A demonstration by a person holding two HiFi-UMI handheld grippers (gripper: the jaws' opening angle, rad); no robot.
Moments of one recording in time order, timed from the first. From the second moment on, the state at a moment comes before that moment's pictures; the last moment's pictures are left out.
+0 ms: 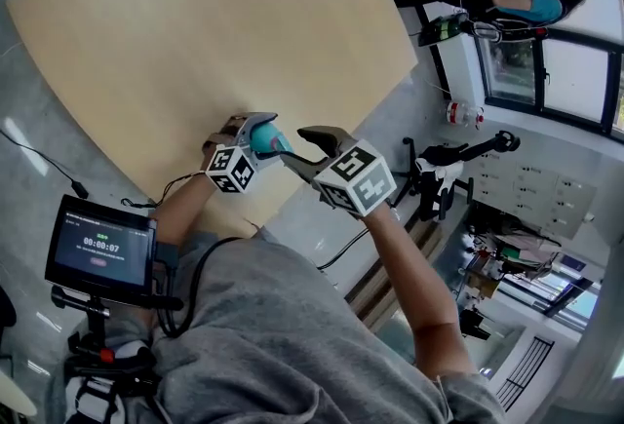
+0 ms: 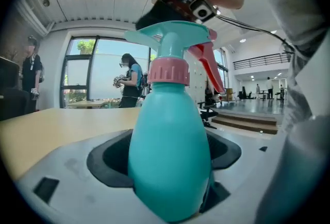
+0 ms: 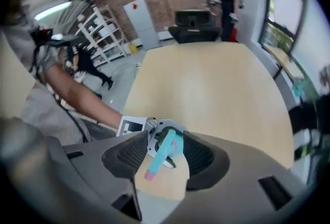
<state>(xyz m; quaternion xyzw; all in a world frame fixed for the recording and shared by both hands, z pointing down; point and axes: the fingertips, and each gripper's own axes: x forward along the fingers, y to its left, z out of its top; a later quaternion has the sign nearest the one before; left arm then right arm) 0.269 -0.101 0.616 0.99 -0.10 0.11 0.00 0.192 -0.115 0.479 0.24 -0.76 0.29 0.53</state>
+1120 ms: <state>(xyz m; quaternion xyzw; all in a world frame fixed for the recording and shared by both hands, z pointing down) 0.264 -0.087 0.615 0.99 -0.07 0.10 0.03 0.210 -0.082 0.562 0.34 -0.73 0.23 0.55</state>
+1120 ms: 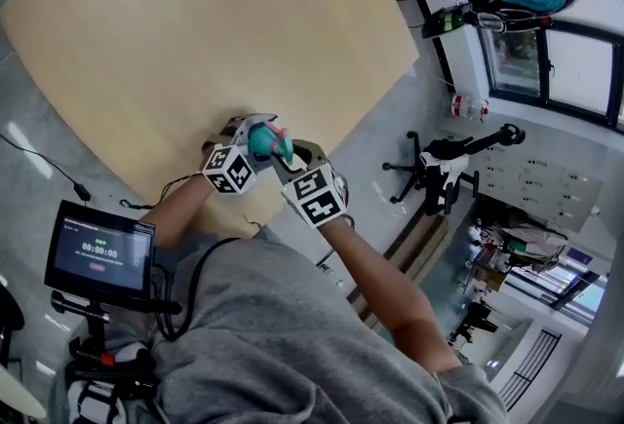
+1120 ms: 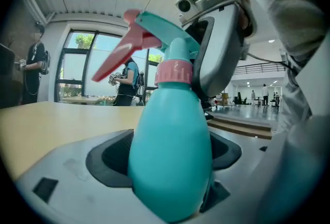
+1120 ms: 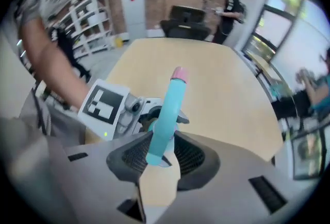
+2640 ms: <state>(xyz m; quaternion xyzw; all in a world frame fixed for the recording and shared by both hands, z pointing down) 0.274 -0.076 0.620 0.99 0.02 0.12 0.02 0.200 -0.078 0.562 -0.09 -0.68 -0.02 0.73</state>
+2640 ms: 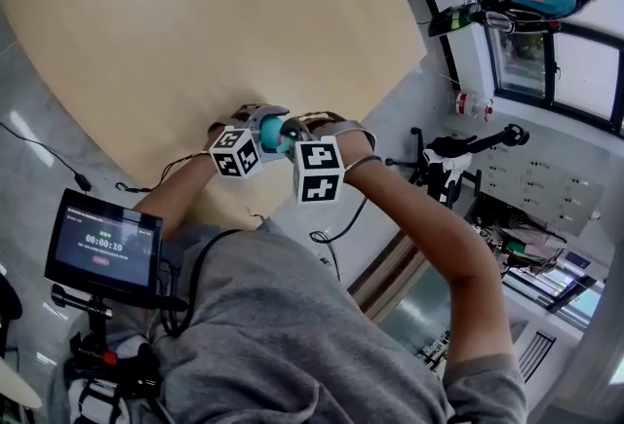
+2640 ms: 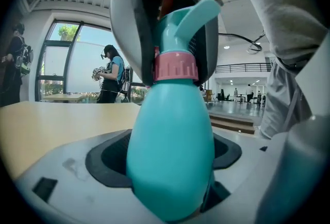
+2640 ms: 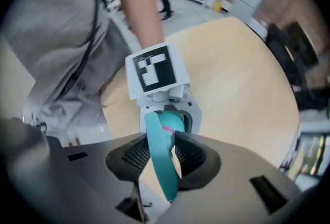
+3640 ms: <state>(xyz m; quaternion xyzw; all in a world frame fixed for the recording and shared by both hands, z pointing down) 0.266 -0.069 0.621 0.99 0.05 0.12 0.03 0.198 -0.082 0.472 -0.09 -0.72 -0.15 0.67</state>
